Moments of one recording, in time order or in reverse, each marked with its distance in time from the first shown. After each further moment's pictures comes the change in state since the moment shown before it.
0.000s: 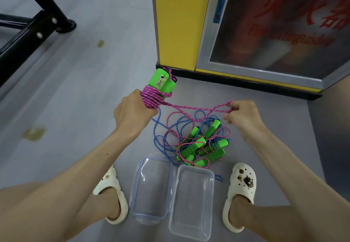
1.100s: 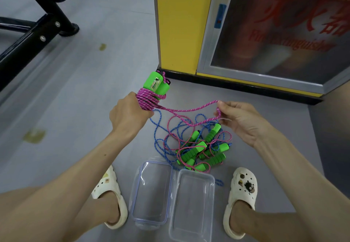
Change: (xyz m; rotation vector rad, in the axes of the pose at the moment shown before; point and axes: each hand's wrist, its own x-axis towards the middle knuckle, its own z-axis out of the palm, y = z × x) left_hand 0.007 -0.006 -0.006 0.024 0.004 -0.070; right_hand -0.002 -0.012 -0.008 0.755 -0.423 0.069
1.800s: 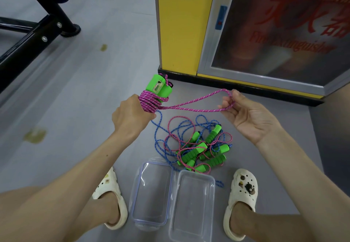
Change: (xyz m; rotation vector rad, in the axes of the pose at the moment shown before) left_hand -0.001 0.003 0.001 -0.027 -0.060 -0.014; right_hand -0.004 -0.014 -0.002 0.539 0.012 0.030
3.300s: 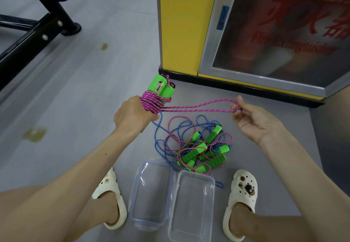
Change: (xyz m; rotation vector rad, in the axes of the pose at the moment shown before) left_hand 0.002 0.002 -0.001 -0.040 -0.086 -0.049; right_hand 0.010 0.000 -0.009 0.066 0.212 0.055
